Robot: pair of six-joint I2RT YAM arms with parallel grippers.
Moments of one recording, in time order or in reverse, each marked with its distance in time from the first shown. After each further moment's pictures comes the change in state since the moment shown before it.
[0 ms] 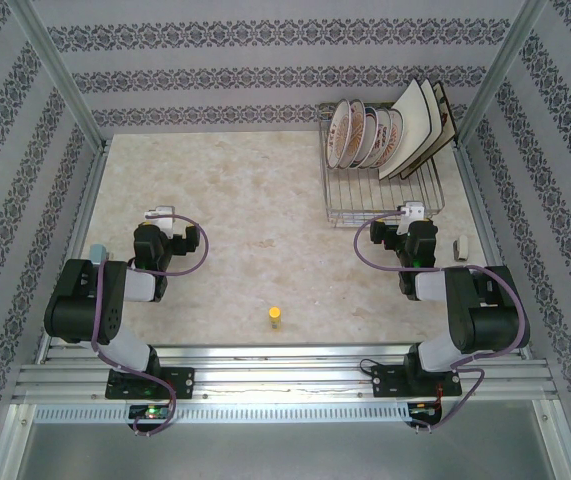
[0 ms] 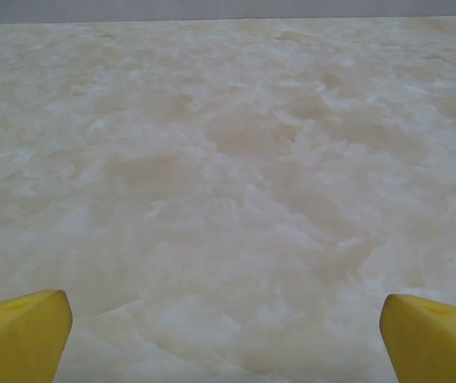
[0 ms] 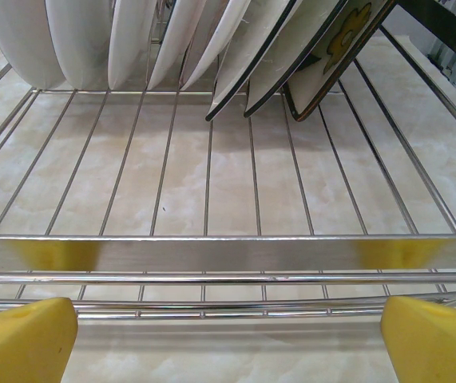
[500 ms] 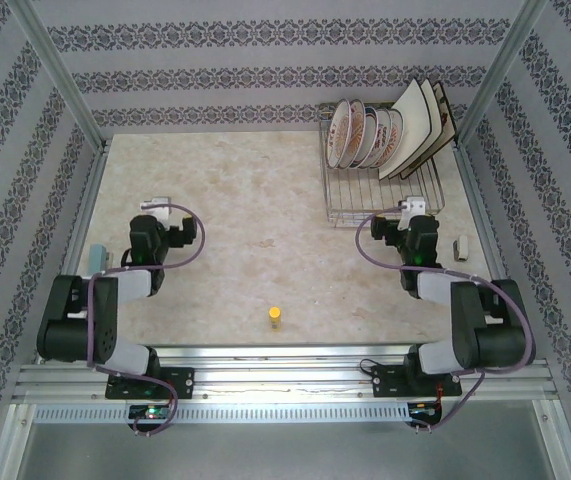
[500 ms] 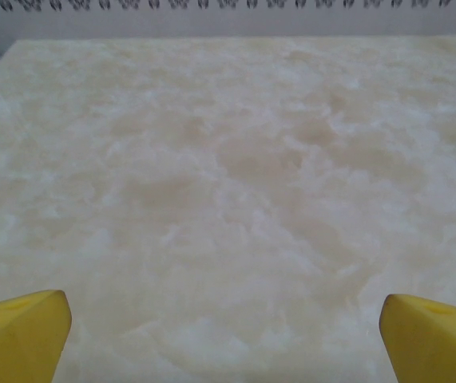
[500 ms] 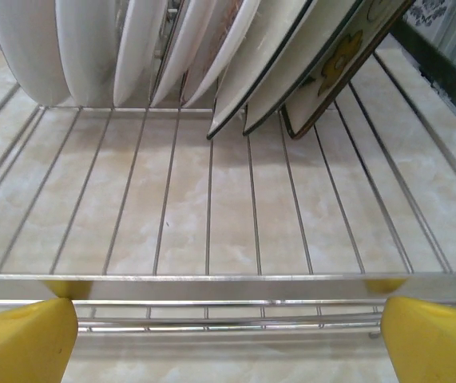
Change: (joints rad) left arm -0.001 -0.143 0.090 -0.236 -0.024 -0.014; right arm 0.013 -0.120 0.054 -0.181 0.021 0.003
